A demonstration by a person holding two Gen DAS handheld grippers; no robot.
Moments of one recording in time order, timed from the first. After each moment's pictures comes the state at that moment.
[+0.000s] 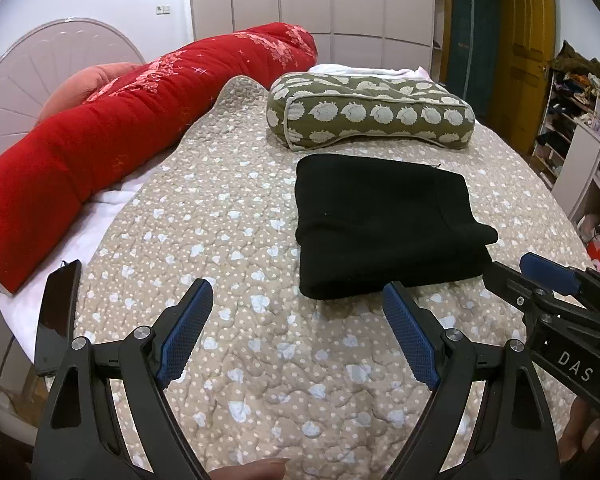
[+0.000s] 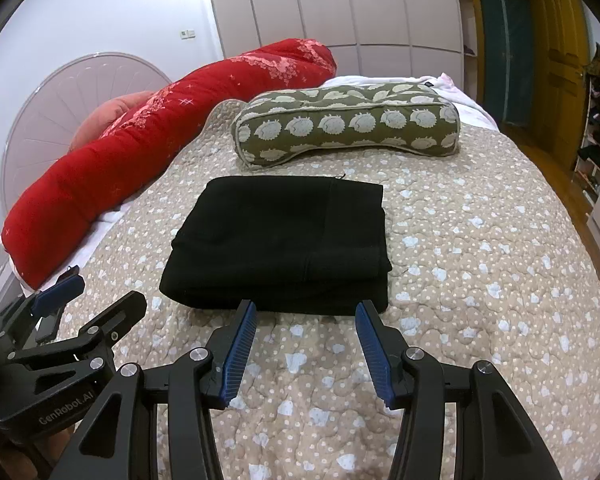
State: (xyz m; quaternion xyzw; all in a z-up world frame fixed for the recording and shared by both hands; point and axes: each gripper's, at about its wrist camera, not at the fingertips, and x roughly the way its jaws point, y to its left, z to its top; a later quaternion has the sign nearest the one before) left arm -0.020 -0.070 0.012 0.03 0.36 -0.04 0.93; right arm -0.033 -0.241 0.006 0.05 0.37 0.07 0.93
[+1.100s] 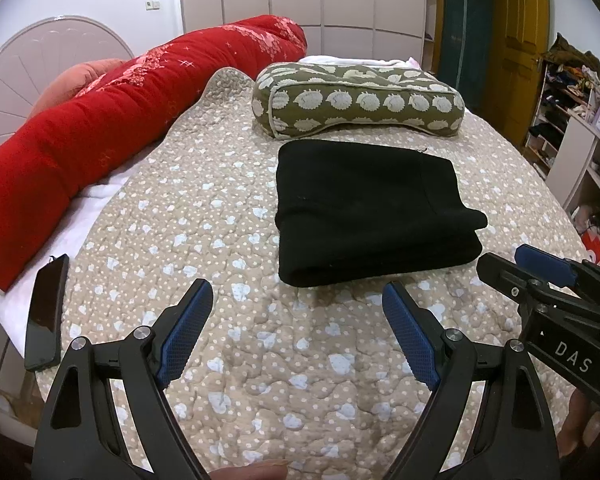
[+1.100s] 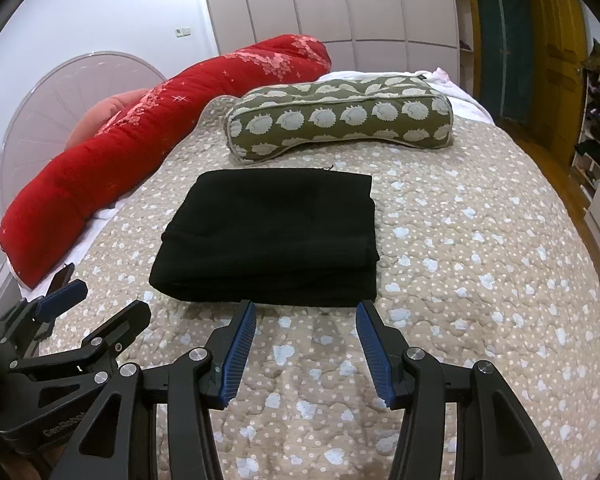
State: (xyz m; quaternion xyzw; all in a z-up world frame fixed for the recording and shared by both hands) left arm -0.022 -0.080 0.004 0.04 0.37 -0.06 0.93; right arm -0.034 -0.249 0.000 0.06 0.38 0.06 0.92
